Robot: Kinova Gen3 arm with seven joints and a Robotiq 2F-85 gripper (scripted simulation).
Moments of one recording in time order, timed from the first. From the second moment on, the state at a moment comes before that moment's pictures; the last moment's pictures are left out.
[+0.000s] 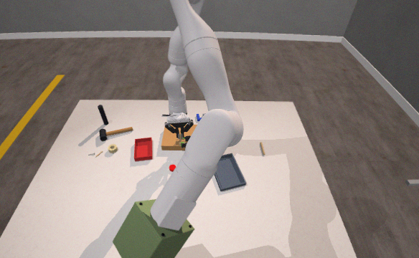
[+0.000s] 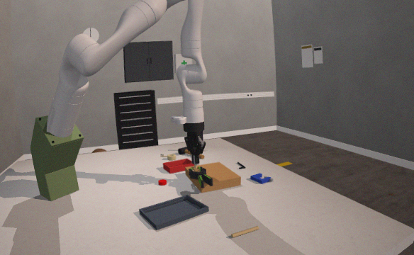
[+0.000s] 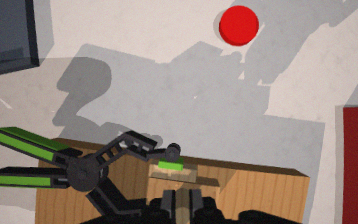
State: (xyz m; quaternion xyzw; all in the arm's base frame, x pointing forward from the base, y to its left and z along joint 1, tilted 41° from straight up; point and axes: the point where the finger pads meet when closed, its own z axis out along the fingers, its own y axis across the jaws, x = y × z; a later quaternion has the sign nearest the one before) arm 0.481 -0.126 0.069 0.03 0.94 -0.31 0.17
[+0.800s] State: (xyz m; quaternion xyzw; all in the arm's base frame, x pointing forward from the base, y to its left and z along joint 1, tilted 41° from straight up) arm 0.481 -0.126 0.069 0.19 0.92 -0.27 0.22
